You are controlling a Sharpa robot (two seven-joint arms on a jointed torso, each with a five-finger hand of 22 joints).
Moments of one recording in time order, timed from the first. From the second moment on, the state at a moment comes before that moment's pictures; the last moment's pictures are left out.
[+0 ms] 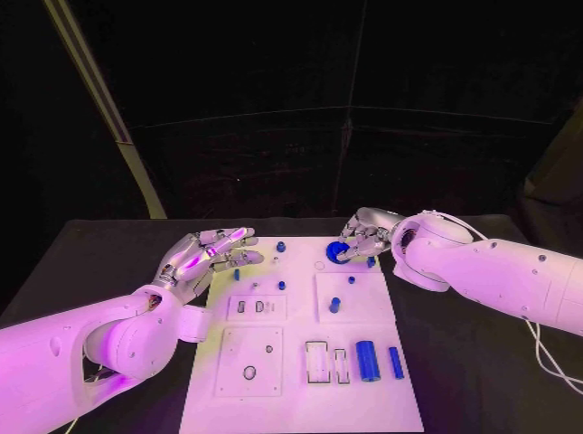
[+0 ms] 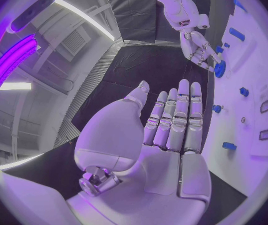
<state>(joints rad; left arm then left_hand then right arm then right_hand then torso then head) 1.19 -0.91 -0.10 1.65 0.11 -0.24 0.57 1.28 0.04 0.11 0.03 0.05 0.93 0.22 0.12 0.07 0.98 0.18 0.13 0.07 1.08 0.13 0.21 0.15 0.18 0.87 0.24 0.31 0.14 1.28 -0.71 -0.01 1.29 -1.34 -0.19 -0.24 1.29 -0.07 0.02 0.06 0.21 0.90 0.15 0.15 0.07 1.30 0.06 1.03 0.99 1.47 -0.03 1.43 1.28 0.09 1.32 0.09 1.40 1.17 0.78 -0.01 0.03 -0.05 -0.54</state>
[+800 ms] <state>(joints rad) 1.19 -0.91 -0.10 1.65 0.11 -0.24 0.57 1.28 0.05 0.11 0.02 0.05 0.93 0.22 0.12 0.07 0.98 0.18 0.13 0.07 1.08 0.13 0.20 0.15 0.18 0.87 0.24 0.31 0.14 1.28 -0.67 0.00 1.27 -1.45 -0.17 -0.25 1.36 -0.03 0.03 0.02 0.17 0.92 0.15 0.19 0.07 1.37 0.06 1.22 1.20 1.47 -0.02 1.48 1.31 0.09 1.35 0.10 1.43 1.23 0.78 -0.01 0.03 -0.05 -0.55</state>
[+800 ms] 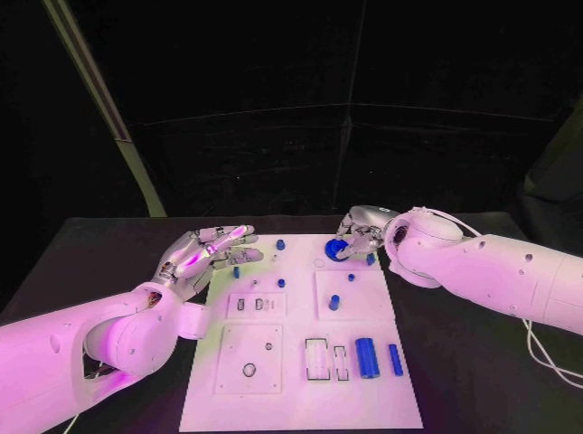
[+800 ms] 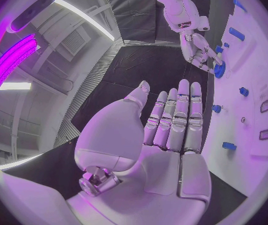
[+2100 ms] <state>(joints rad) 1.19 -0.91 -0.10 1.65 0.11 -0.23 0.57 1.28 0.05 0.11 0.02 0.05 0.93 0.22 0.12 0.07 0.98 0.18 0.13 0.07 1.08 0.13 0.20 0.15 0.18 0.87 0.24 0.31 0.14 1.28 -0.50 -0.01 1.27 -1.53 -0.32 -0.24 1.31 0.01 0.18 0.00 0.13 0.99 0.14 0.17 0.07 1.42 0.03 1.29 1.29 1.47 -0.03 1.49 1.31 0.08 1.39 0.08 1.46 1.30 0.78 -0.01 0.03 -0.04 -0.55</state>
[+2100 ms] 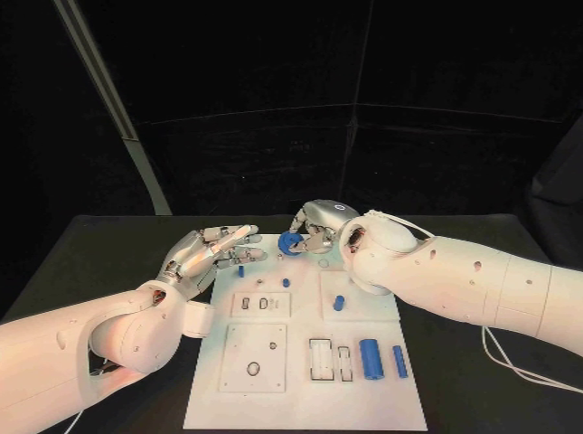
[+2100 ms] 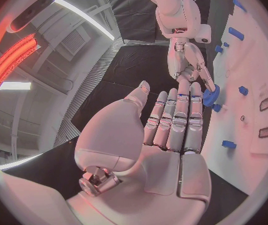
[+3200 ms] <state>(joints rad) 1.19 -0.91 -0.10 1.65 0.11 -0.23 0.57 1.28 0.05 0.11 0.02 0.05 0.94 0.22 0.12 0.07 0.99 0.18 0.13 0.07 1.08 0.13 0.20 0.15 0.18 0.87 0.24 0.31 0.14 1.26 -0.42 -0.02 1.22 -1.57 -0.25 -0.26 1.25 -0.05 0.19 0.02 0.13 0.99 0.14 0.10 0.07 1.38 0.06 1.21 1.24 1.47 -0.03 1.49 1.31 0.08 1.38 0.09 1.46 1.29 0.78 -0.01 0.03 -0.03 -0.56</state>
